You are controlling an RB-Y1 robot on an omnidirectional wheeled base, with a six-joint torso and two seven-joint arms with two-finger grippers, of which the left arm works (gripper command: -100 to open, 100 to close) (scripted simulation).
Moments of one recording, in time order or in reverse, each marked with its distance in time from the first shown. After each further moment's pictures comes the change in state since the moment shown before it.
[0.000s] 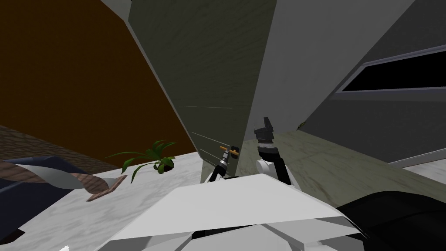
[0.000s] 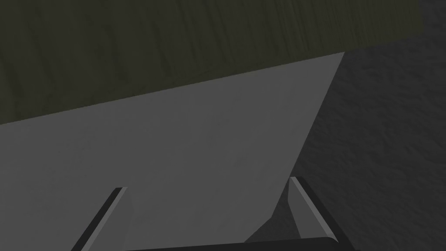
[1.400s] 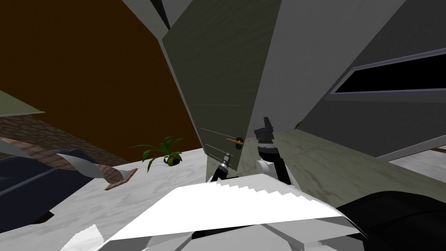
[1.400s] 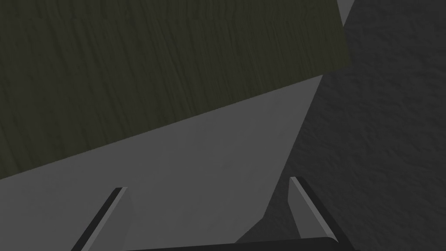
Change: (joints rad) arm 0.047 0.017 -0.042 -0.023 0.001 -0.011 -0.013
